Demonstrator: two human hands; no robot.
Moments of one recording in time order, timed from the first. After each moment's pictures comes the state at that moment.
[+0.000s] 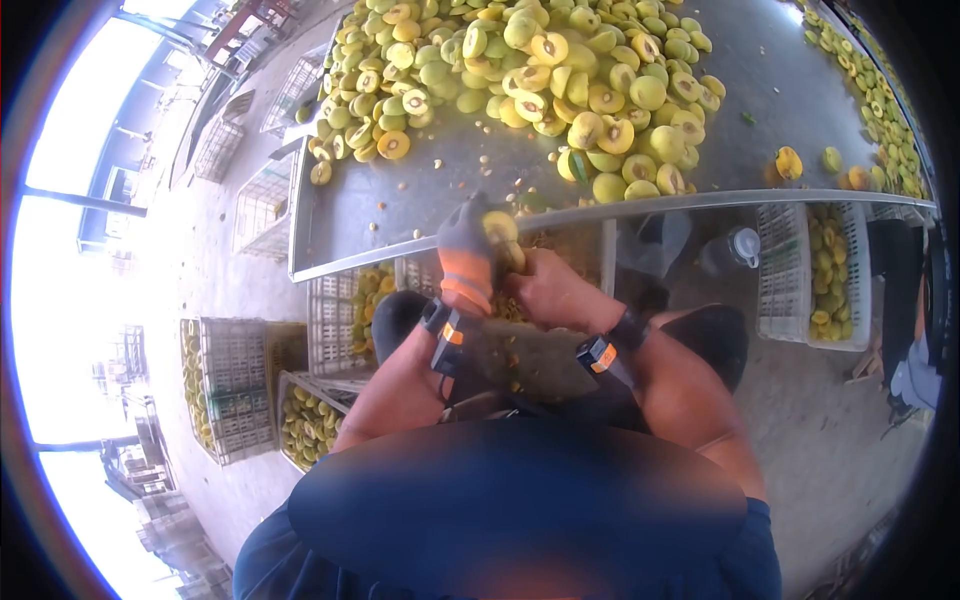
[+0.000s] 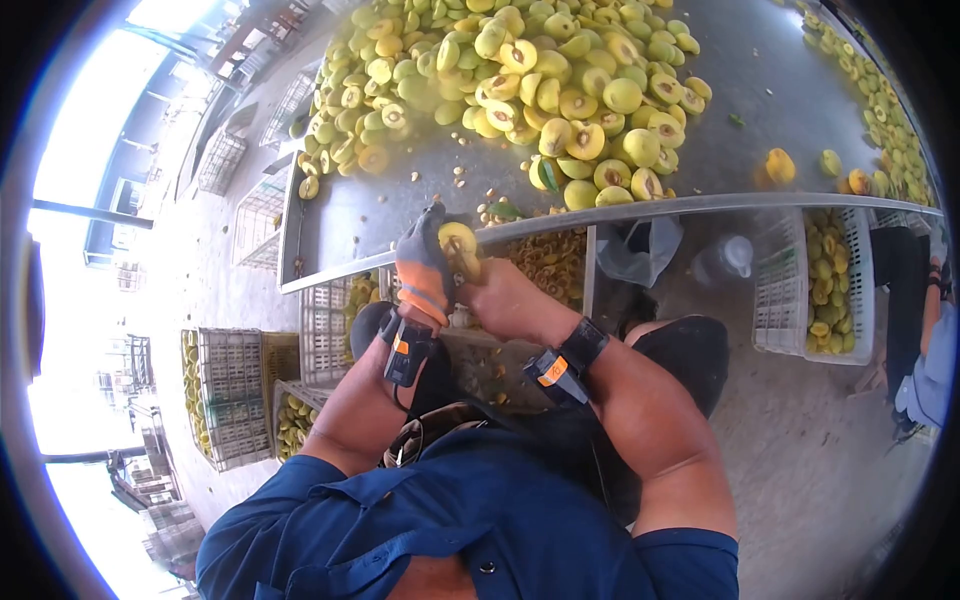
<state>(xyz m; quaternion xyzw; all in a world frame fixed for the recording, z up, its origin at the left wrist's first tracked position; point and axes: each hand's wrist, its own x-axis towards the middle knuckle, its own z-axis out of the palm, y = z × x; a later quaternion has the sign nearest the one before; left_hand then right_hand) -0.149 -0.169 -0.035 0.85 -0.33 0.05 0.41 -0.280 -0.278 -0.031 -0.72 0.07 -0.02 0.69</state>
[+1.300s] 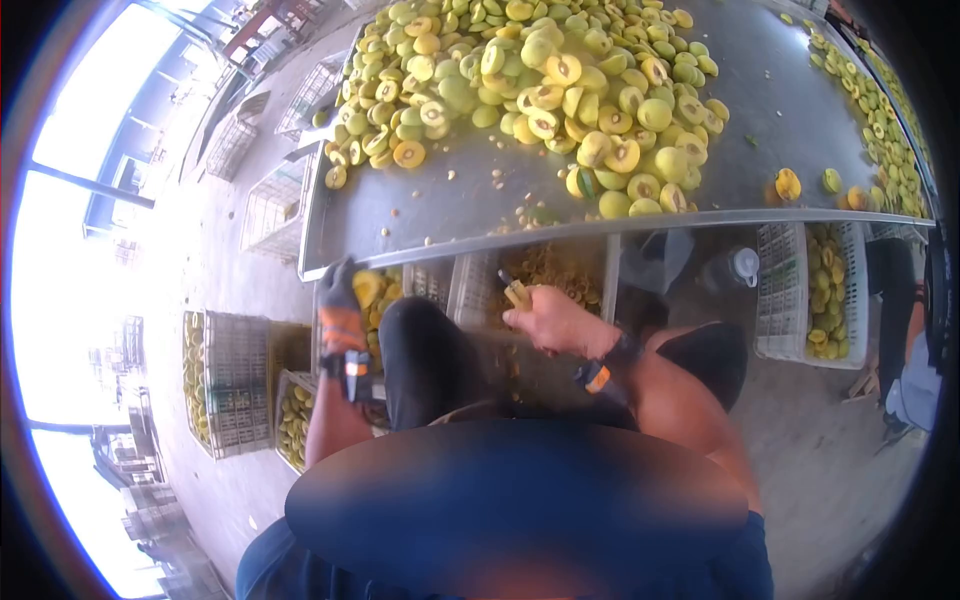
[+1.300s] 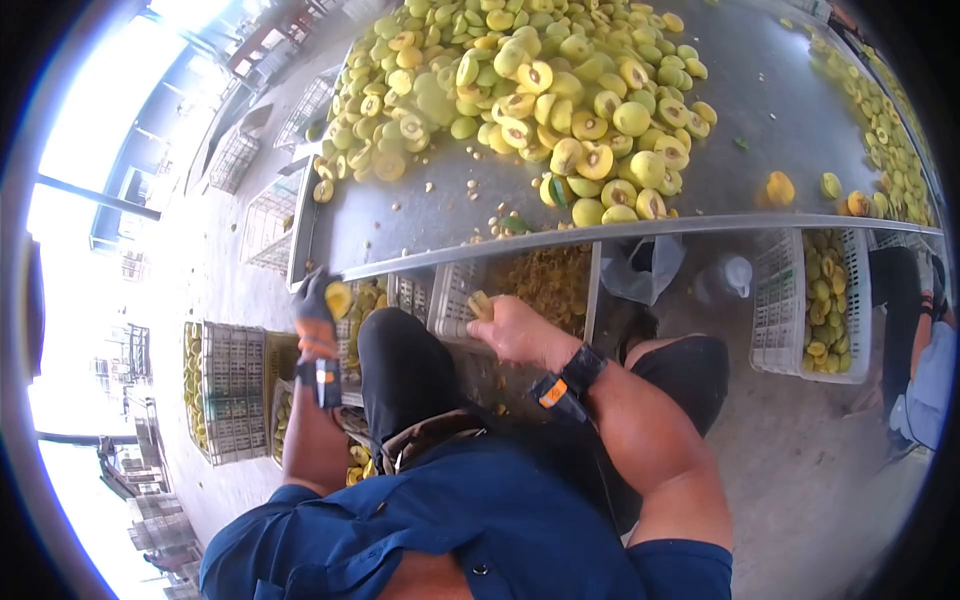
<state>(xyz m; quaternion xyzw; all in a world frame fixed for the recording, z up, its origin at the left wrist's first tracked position) -0.072 0.024 -0.002 0.77 -0.05 0.00 0.64 -0.301 -0.268 -0.029 -0.64 0.13 0.17 0.73</state>
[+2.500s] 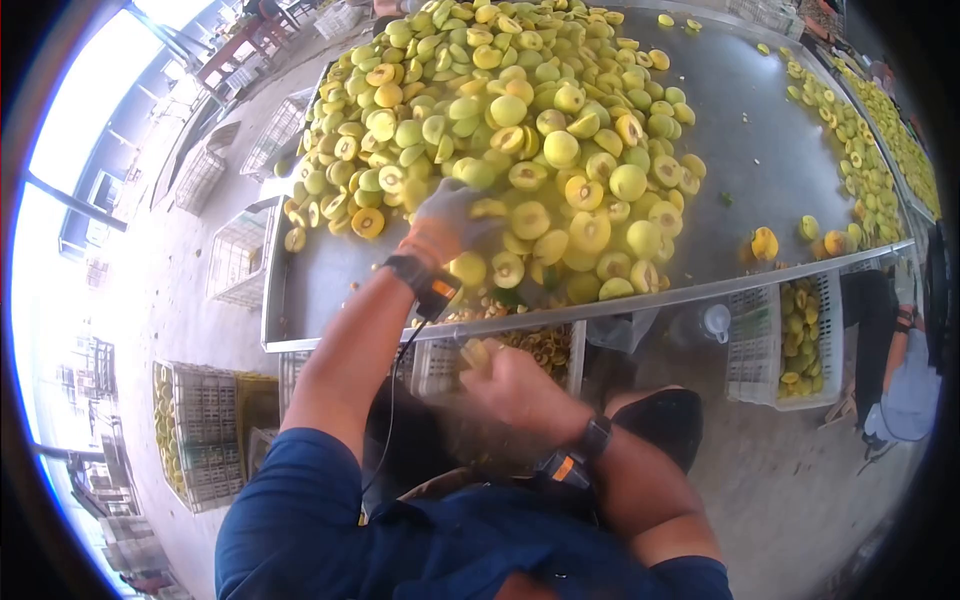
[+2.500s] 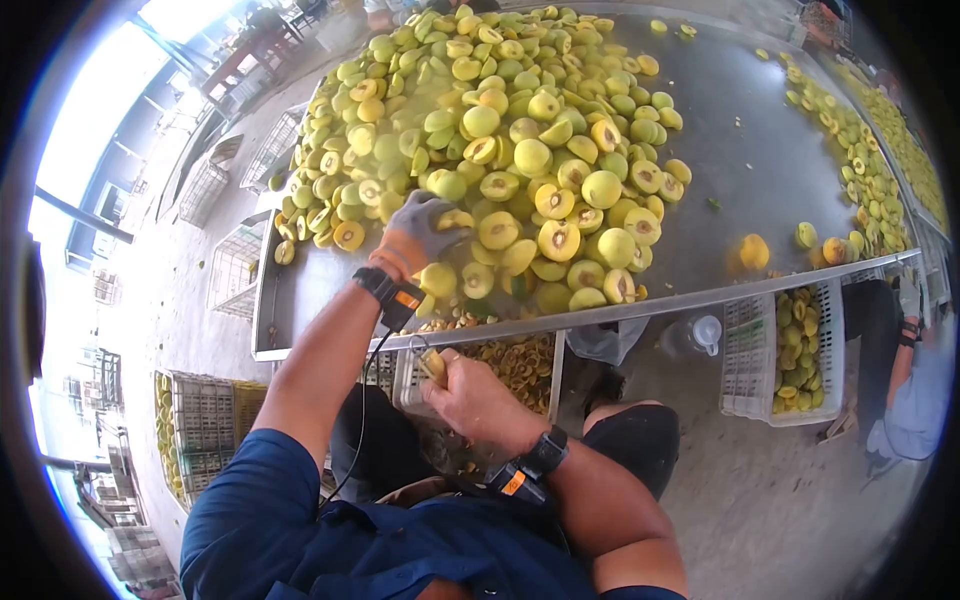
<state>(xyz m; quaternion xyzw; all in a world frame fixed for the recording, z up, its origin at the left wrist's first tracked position) 0.013 -0.282 -0.016 0.85 -0.50 0.00 0.18 -0.274 -0.293 0.016 -0.74 0.12 0.00 0.66</state>
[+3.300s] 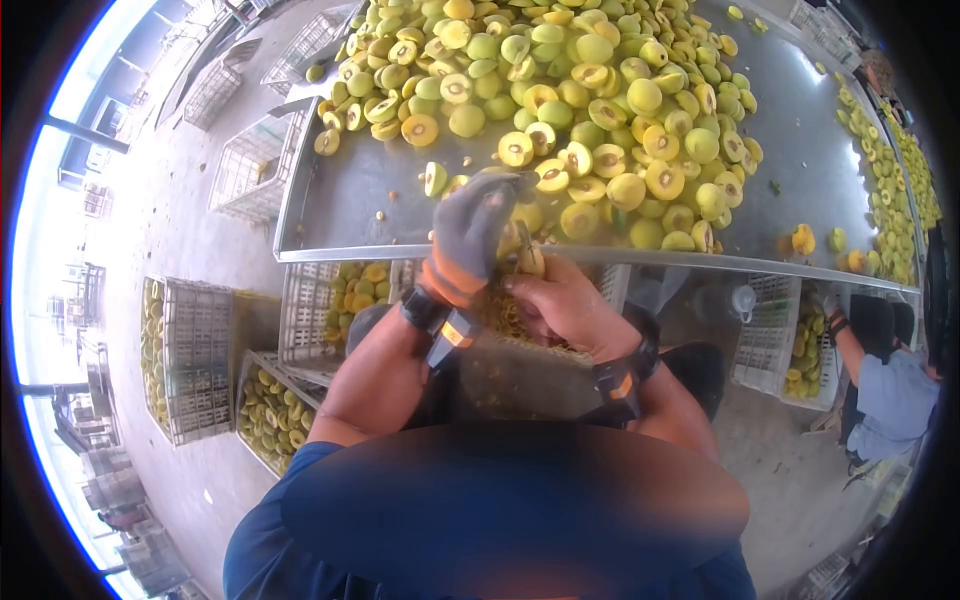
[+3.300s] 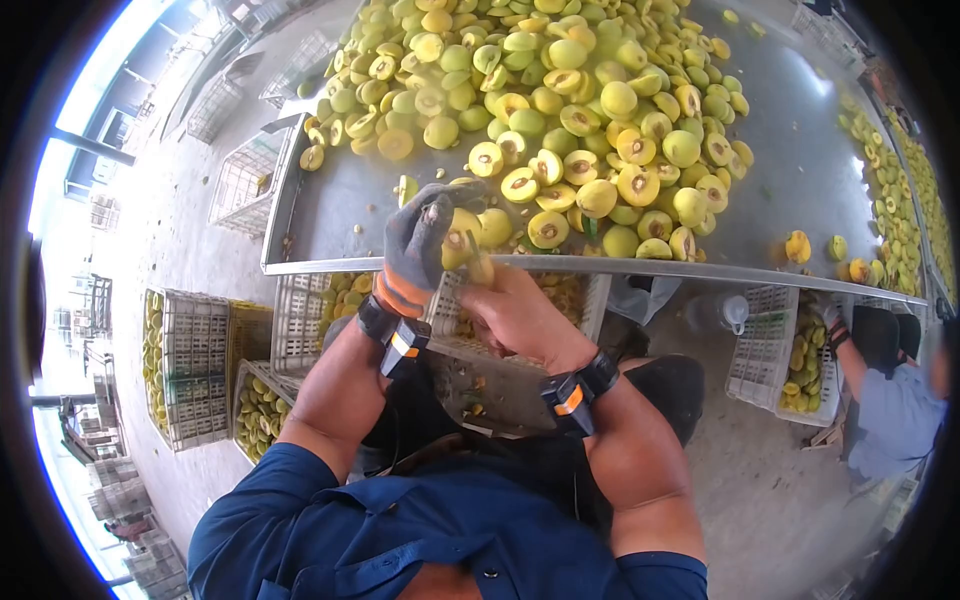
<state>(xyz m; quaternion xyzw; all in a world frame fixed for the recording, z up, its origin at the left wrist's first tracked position) -0.095 -0.151 0.030 0.69 -0.37 -0.09 0.62 -0.235 -0.272 0.008 -0.62 0.08 0.04 0.78</state>
